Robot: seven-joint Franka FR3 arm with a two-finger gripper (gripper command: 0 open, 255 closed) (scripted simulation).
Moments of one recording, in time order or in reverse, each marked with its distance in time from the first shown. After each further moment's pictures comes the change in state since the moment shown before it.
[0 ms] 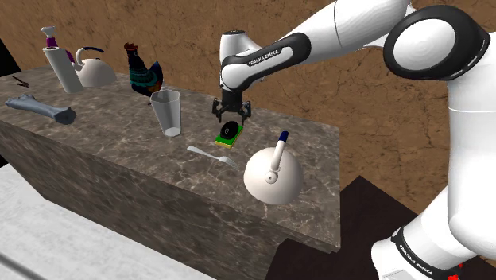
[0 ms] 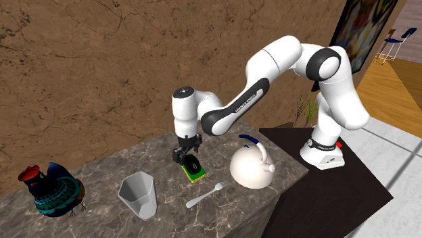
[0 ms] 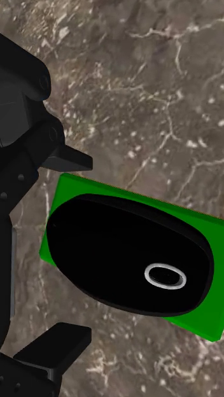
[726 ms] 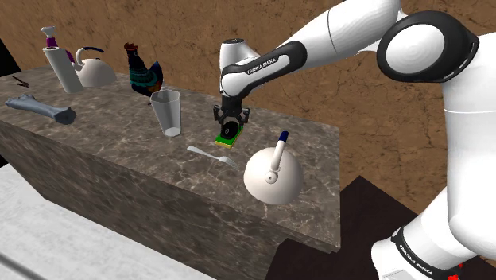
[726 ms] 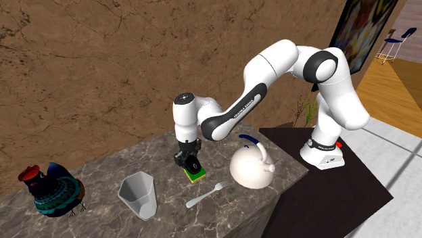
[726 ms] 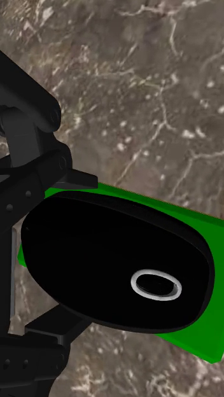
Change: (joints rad) arm 0.003 0.032 -0.005 -0.011 -0.007 0.043 0.007
